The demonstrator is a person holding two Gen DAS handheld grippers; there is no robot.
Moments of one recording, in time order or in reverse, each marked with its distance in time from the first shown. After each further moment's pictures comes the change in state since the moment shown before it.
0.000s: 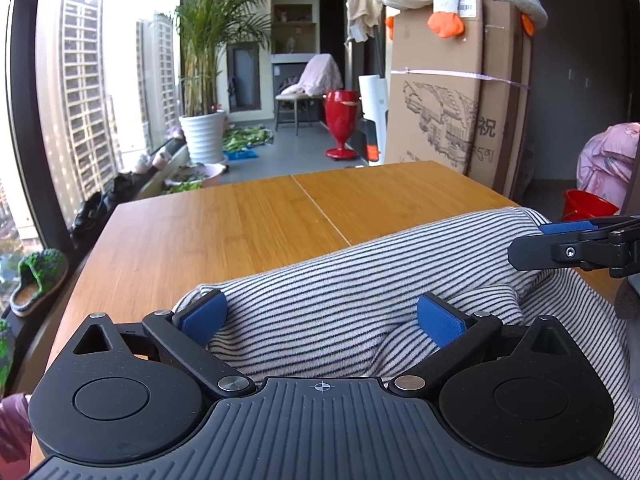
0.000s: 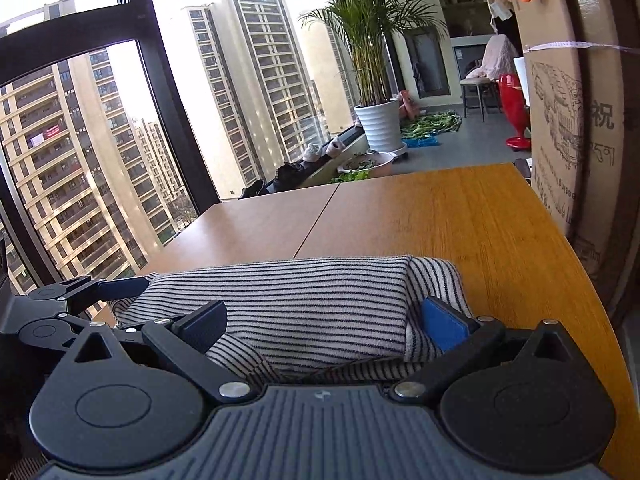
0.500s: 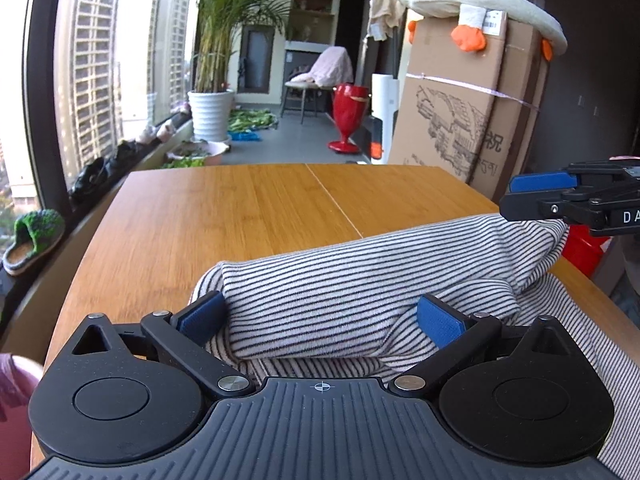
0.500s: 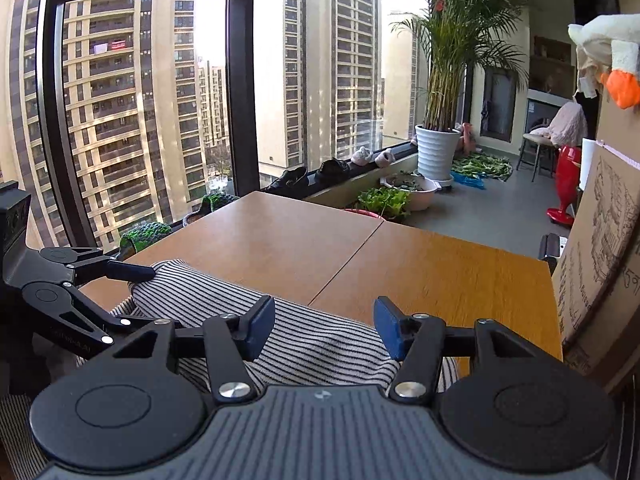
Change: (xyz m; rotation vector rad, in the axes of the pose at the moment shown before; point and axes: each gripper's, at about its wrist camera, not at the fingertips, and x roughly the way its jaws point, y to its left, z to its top) left arm -0.010 0.025 -0.001 -0.130 0.026 -0.046; right arm 0.003 0.041 0.061 -0.407 0.054 0.096
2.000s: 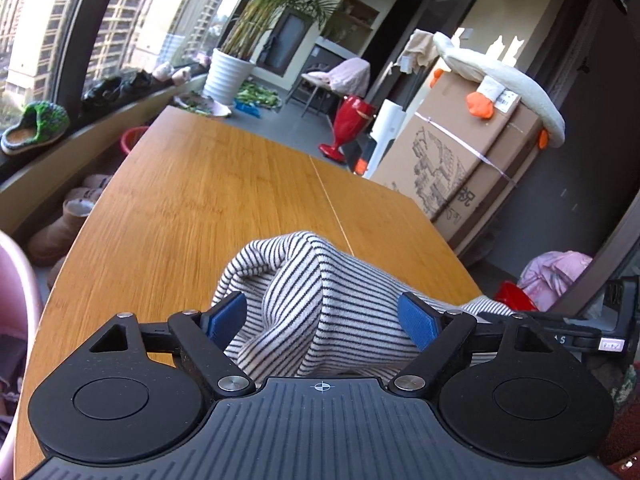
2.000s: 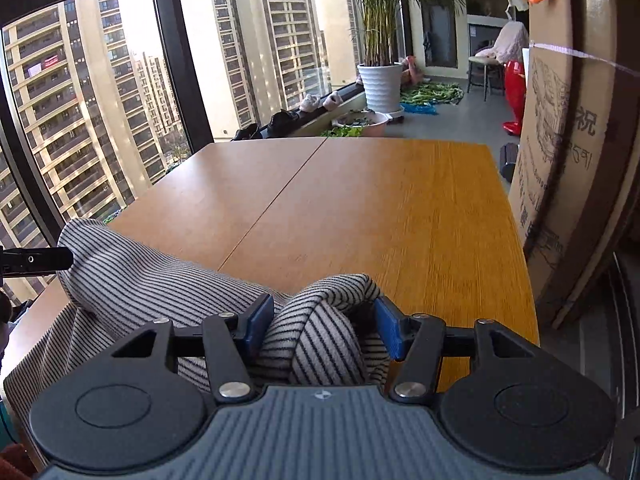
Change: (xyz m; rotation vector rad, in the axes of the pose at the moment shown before) left arm -0.094 0.041 -0.032 -0.350 -0.029 -0.123; right arm -0.068 -0.007 -0.086 0.341 0.139 -0.095
